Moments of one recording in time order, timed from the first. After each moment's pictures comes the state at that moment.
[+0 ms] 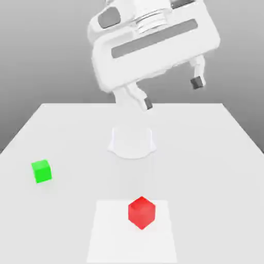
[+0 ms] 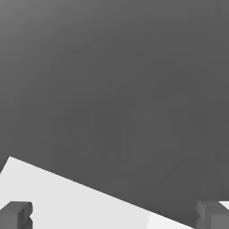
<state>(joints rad) 0.38 -0.32 -0.30 -2.46 0.44 2.39 0.22</state>
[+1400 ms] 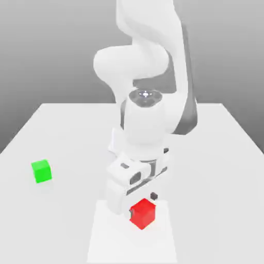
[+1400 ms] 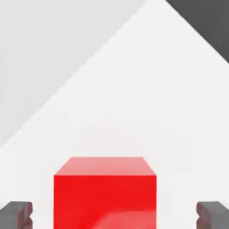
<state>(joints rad) 0.31 0.22 -0.18 -2.77 0.22 2.98 -0.08</state>
